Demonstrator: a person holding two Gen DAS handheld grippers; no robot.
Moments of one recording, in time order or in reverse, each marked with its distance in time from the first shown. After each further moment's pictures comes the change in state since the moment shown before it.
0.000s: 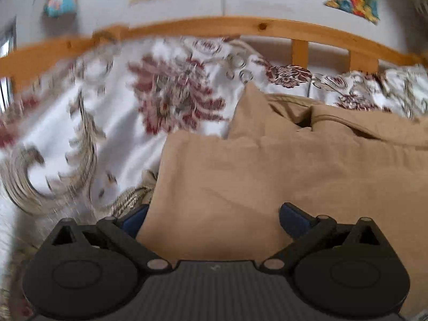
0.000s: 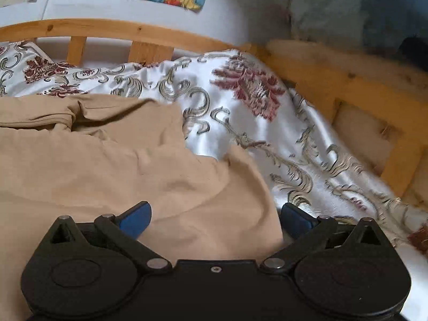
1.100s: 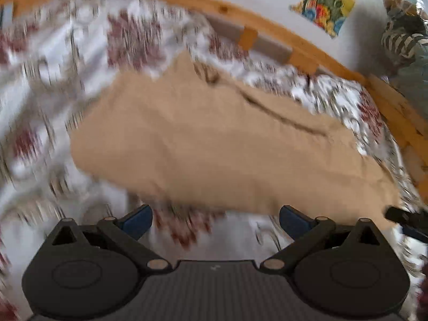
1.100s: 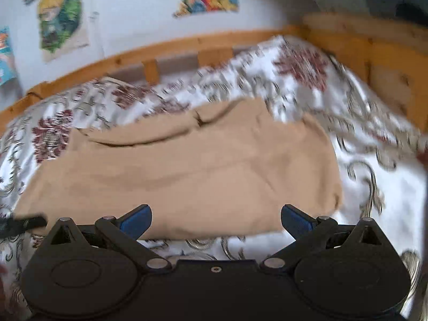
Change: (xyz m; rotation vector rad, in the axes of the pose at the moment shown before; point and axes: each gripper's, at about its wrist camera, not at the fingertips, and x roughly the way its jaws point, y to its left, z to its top) left arm -0.114 -0.028 -0.044 -0.199 0.199 -0.334; right arm -0.145 0.000 0.011 0.299 0.215 0.381
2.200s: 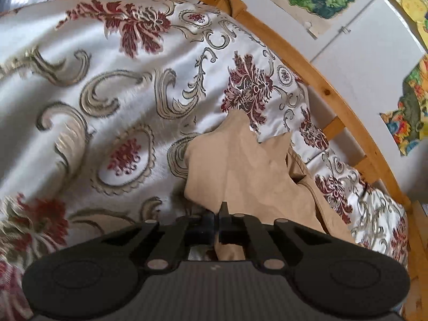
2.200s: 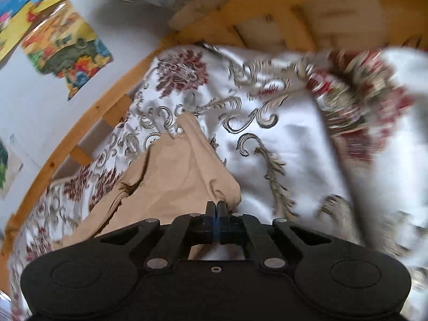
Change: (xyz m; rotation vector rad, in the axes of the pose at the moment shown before) left arm -0.035 0.080 0.038 -0.472 -0.211 0.161; right arm -0.068 -0.096 -0.016 0.477 -0.119 -0.099
